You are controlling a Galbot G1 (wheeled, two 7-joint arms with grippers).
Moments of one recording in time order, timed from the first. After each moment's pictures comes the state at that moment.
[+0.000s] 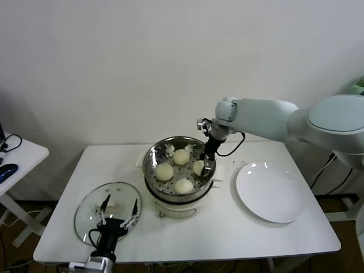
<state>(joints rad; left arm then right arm) 1.70 -1.44 -0.52 -2.08 0.13 -0.03 -0.03 0.66 1.32 -1.81 0.92 1.06 -0.27 -1.05</state>
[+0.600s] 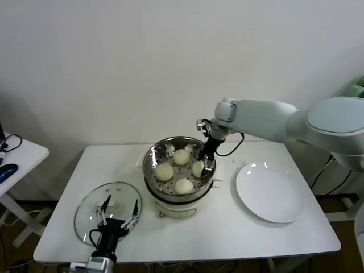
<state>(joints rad) 1.70 -1.45 -0.52 -2.08 0.13 -0.04 -0.03 0.65 1.32 -1.79 0.91 1.04 -0.26 -1.05</state>
